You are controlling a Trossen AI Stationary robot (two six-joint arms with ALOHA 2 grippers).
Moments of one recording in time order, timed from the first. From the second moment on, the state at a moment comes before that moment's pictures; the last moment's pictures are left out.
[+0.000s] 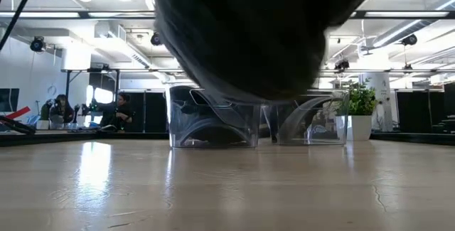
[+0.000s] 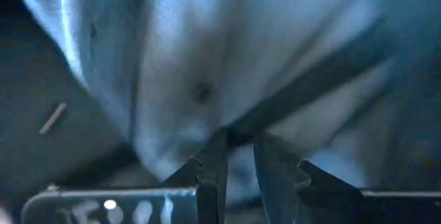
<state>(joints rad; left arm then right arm) -0.48 2.09 1.73 -0.46 -0.22 -0.90 0.98 1.82 1.52 -1.03 1.04 -0.53</state>
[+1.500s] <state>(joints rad) -0.50 1.87 1.23 0.34 -0.43 -0.97 0.98 1.83 1.45 -0.97 0.99 -0.37</state>
